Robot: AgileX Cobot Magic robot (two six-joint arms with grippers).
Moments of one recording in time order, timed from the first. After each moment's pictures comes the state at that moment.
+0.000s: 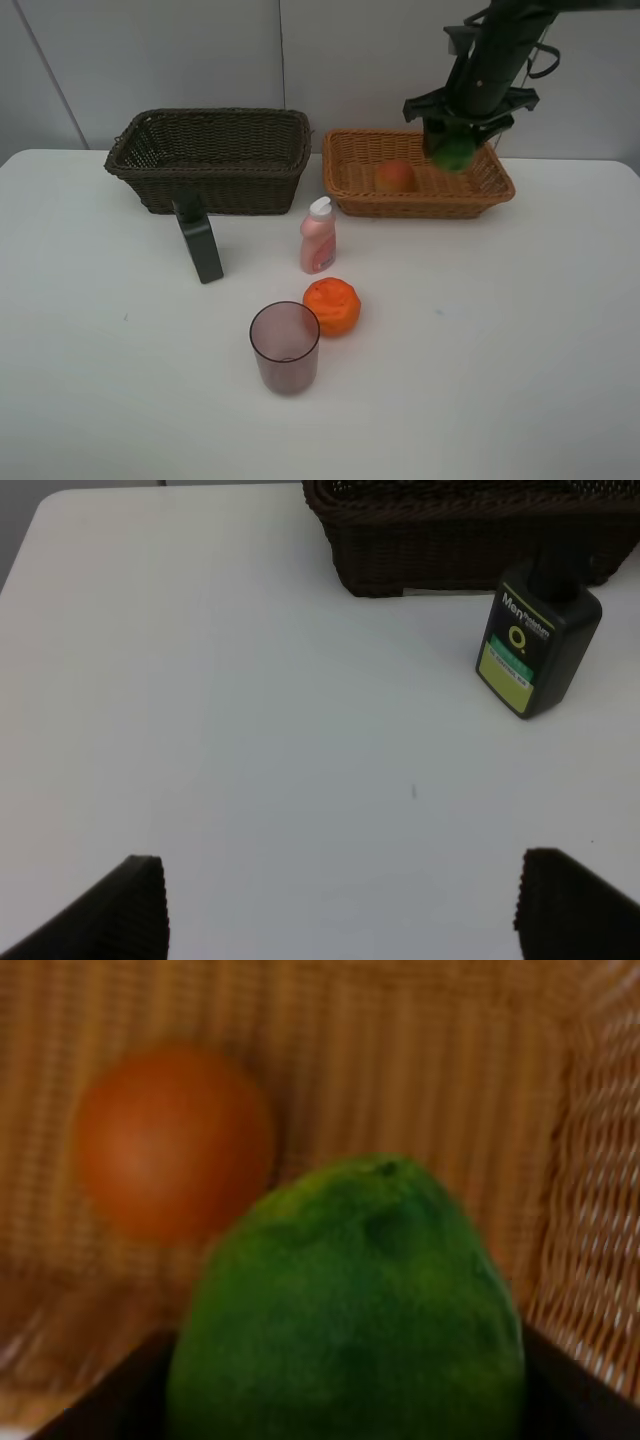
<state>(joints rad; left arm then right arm) -0.04 -0.01 -0.51 0.06 1.06 -0.06 0.27 2.06 -1.72 -0.19 0.95 0.22</state>
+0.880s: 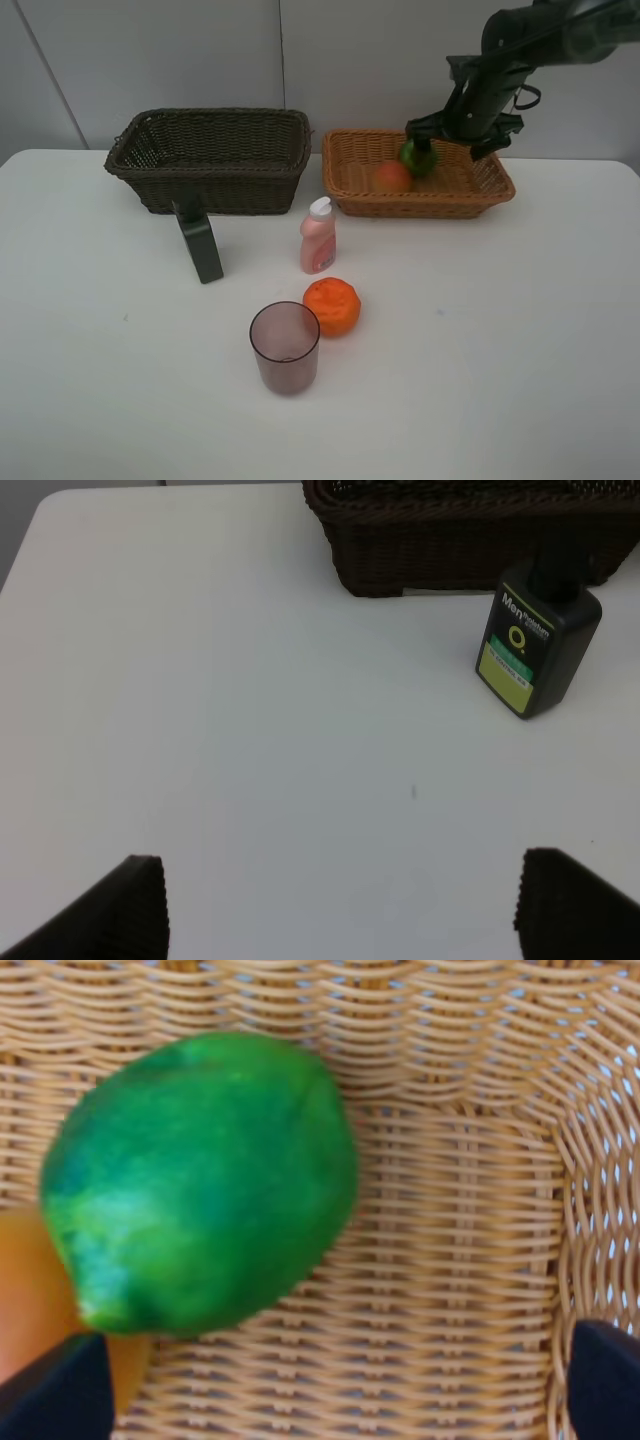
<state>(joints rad) -0.04 -0.01 -0.51 0.06 1.06 -0.06 0.21 2.19 -1.74 -0.19 0.77 0.22</state>
